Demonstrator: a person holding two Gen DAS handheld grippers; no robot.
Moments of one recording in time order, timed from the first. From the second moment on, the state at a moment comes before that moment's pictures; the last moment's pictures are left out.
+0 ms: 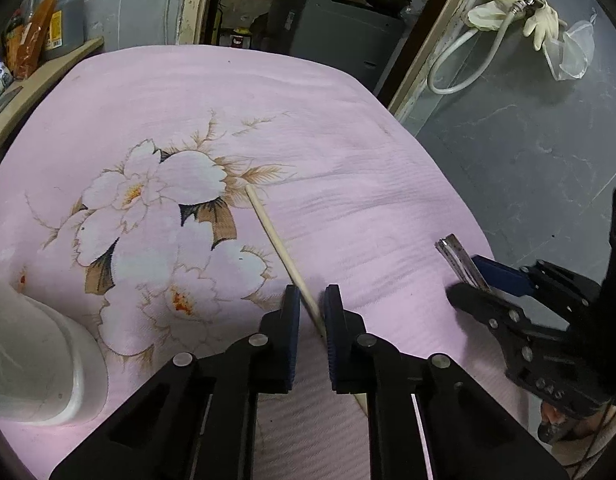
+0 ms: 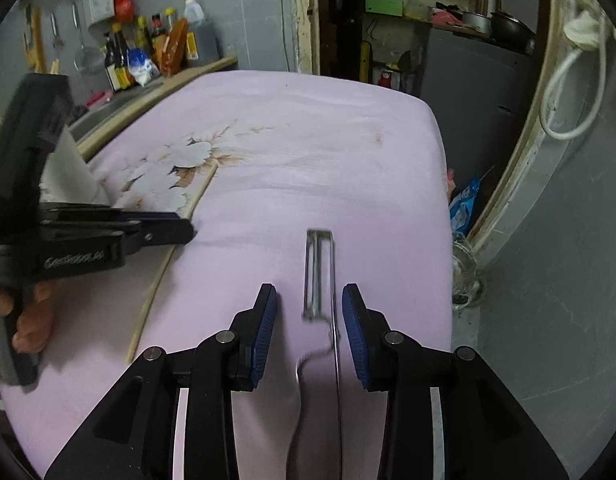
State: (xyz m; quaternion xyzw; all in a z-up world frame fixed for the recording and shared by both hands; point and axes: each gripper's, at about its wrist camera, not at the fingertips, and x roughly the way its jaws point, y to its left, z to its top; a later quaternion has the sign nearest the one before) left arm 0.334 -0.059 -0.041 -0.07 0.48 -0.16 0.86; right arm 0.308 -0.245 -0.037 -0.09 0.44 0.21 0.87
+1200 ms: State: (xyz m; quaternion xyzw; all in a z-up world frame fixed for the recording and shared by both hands) left arm 0.200 -0.040 0.045 -0.05 0.19 -0.16 0.97; right arm 0.179 -0.215 0.042 -0.05 0.06 0.24 0.97
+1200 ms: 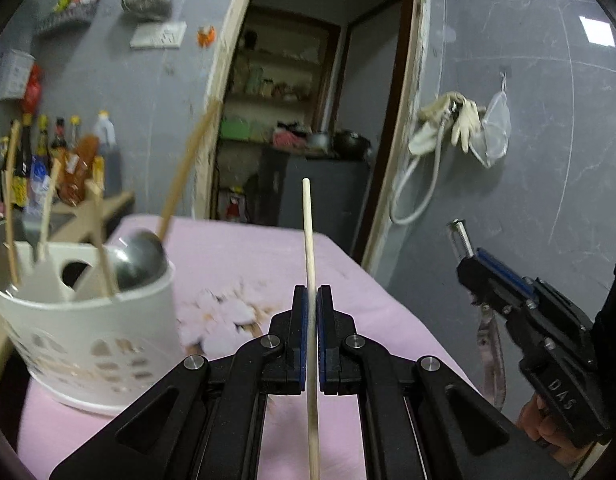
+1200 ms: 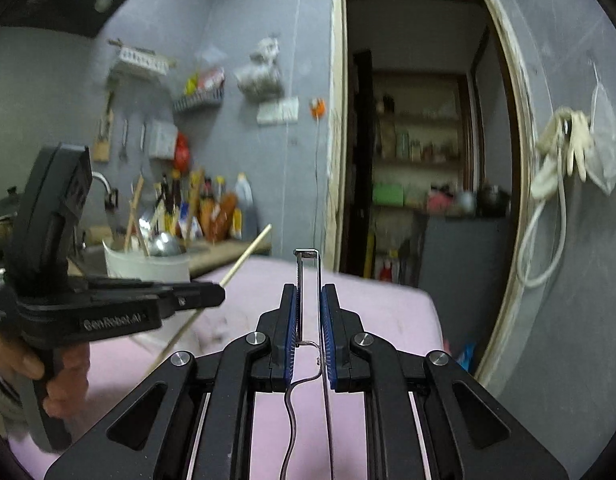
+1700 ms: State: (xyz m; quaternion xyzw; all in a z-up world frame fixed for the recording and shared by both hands) left arm 0.181 0.034 0.099 -0.07 0.09 -0.09 0.99; right arm 0.186 -0.163 0.098 0.02 -0.03 0.32 0.95
